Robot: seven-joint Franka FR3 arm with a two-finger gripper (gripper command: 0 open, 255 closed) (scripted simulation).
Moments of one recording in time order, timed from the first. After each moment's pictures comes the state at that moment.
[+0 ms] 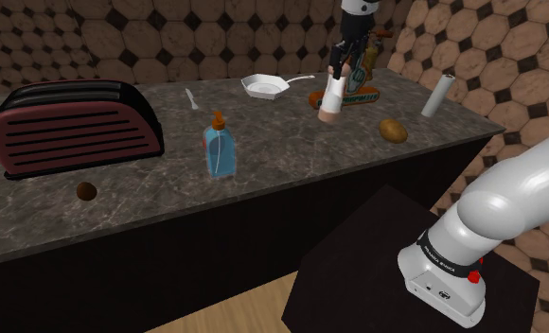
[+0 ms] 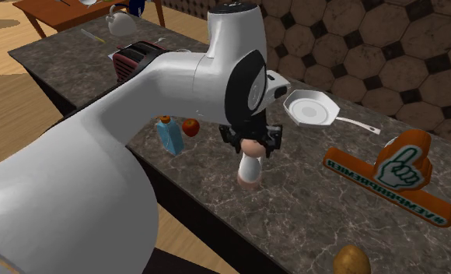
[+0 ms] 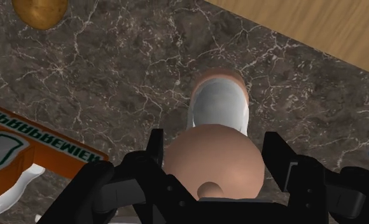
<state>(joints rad) -0.14 -0.28 0.05 -2.07 -0.16 1.84 -0.08</state>
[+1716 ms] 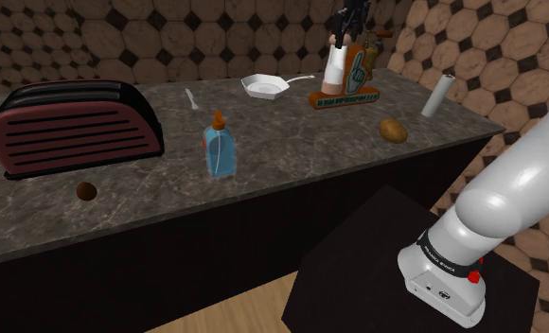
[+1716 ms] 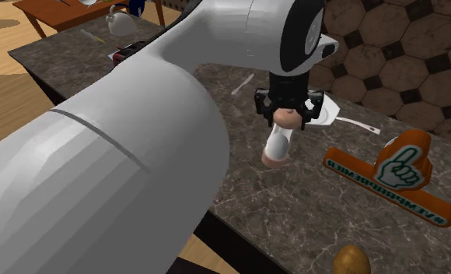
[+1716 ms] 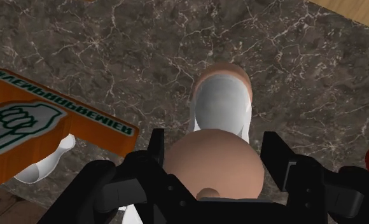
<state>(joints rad) -0.18 -0.05 0.00 -1.67 -0.16 1.69 -0.19</state>
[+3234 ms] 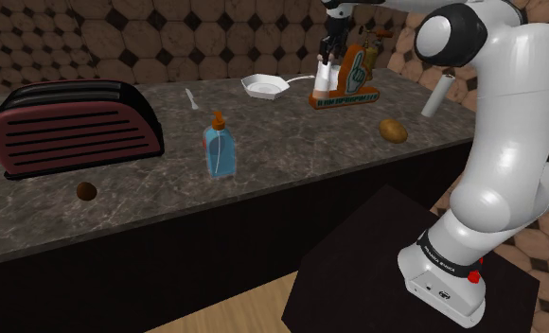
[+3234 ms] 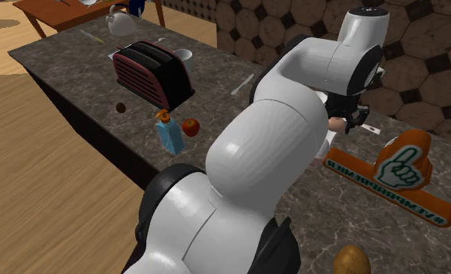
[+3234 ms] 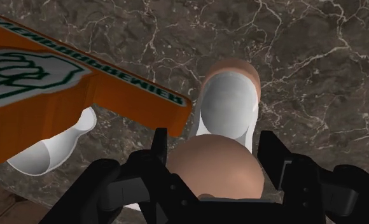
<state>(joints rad) -0.30 0.56 -0.08 -1.11 -0.11 1.77 -0.38</state>
